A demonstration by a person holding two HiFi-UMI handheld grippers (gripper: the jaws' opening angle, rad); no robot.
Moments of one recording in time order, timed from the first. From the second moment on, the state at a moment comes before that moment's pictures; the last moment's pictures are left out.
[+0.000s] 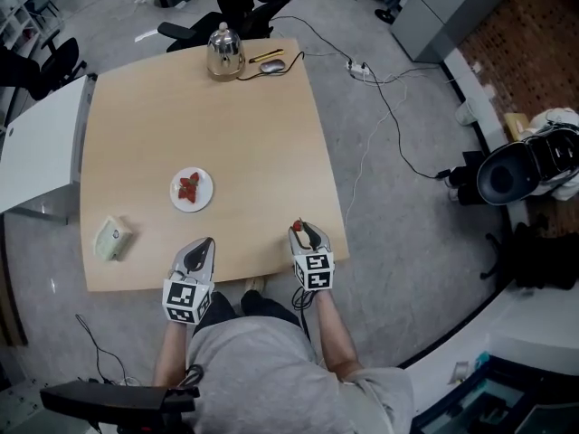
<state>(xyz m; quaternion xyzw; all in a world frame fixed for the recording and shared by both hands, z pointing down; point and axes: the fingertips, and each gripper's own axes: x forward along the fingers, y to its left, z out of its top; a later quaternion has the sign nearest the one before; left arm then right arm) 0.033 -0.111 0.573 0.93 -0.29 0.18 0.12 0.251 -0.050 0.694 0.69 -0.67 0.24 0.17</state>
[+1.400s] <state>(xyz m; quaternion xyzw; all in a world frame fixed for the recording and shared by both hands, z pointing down) -0.088 -0.186 0.571 0.88 -0.43 0.13 0.14 0.124 -0.188 0.619 0.57 -0.80 0.15 0.16</state>
